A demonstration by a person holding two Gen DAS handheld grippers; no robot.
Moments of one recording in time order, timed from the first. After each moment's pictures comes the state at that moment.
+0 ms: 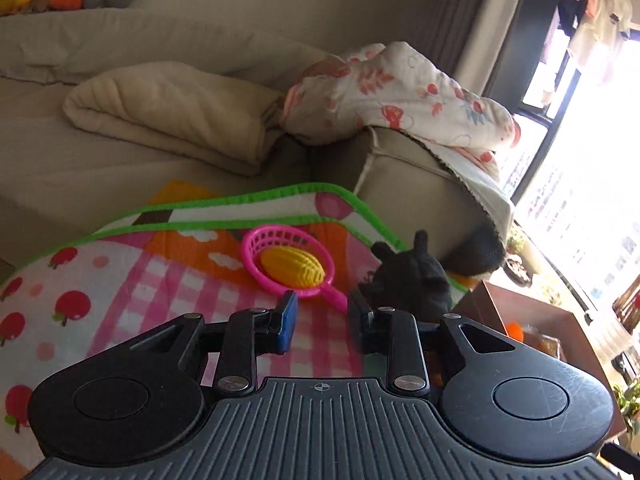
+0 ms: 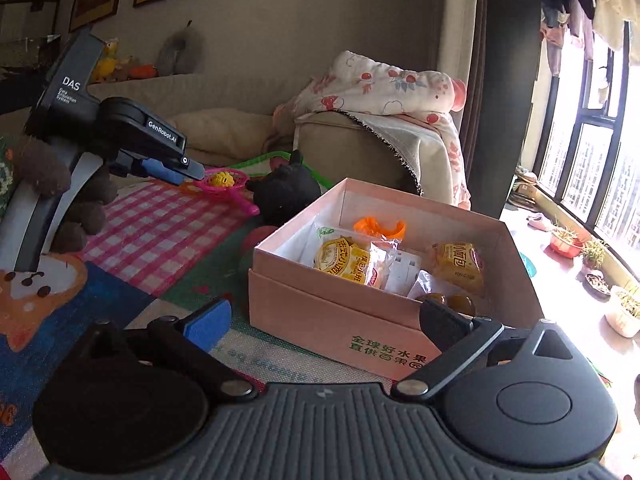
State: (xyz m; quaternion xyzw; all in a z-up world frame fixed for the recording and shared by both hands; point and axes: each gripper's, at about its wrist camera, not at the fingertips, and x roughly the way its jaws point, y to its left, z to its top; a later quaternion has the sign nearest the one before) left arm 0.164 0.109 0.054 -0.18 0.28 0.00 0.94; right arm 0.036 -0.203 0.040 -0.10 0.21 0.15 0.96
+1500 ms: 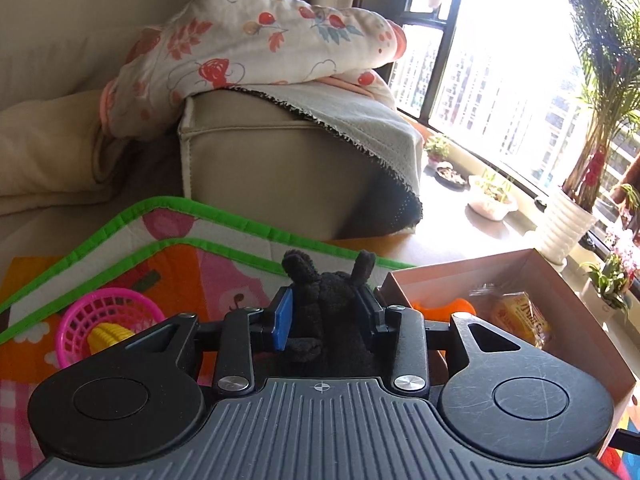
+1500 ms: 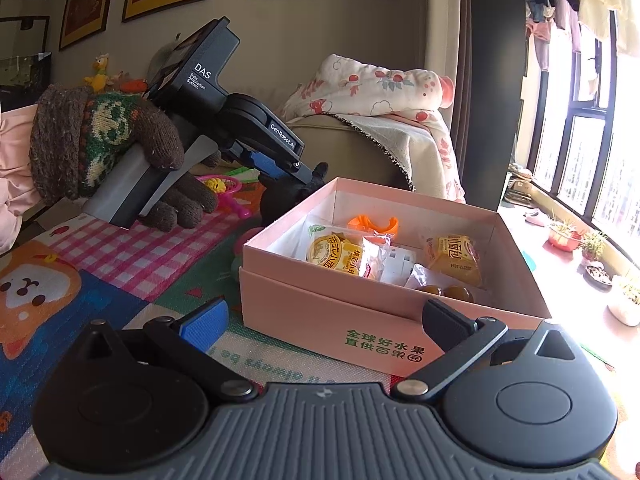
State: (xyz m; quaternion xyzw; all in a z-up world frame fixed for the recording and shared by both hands) left arm 0.252 0.009 0.053 -0.04 0.33 -0.18 0.93; right arm 0.037 -0.211 0.039 -0.07 0.22 0.15 0.96
